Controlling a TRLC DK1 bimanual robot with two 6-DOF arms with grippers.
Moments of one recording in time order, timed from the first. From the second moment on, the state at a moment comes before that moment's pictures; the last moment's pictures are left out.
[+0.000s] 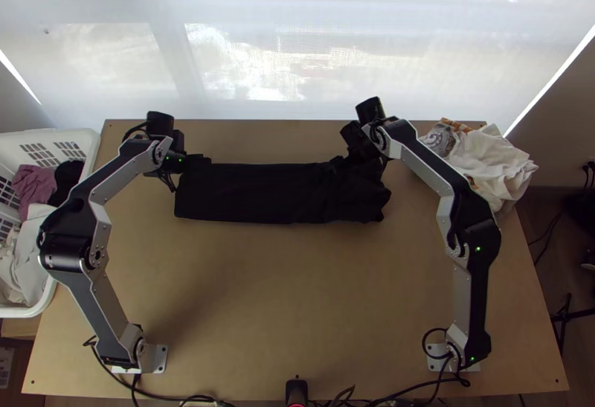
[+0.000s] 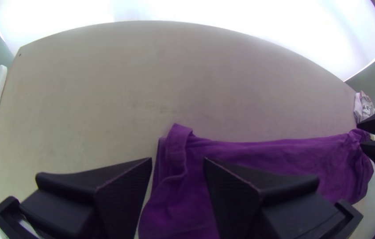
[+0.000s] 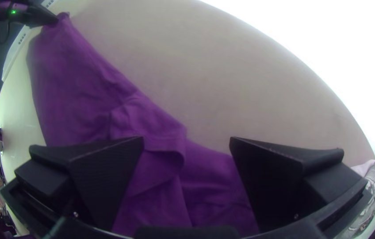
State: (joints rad) left arm -0.05 1.96 1.49 -0.51 0.09 -0.10; right arm 0.38 2.18 1.88 -0.75 -0.20 -0.24
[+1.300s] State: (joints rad) left arm -0.03 1.83 1.39 -0.70 0.09 -0.16; right arm 0.59 2.10 1.68 -0.70 -0.21 -0.23
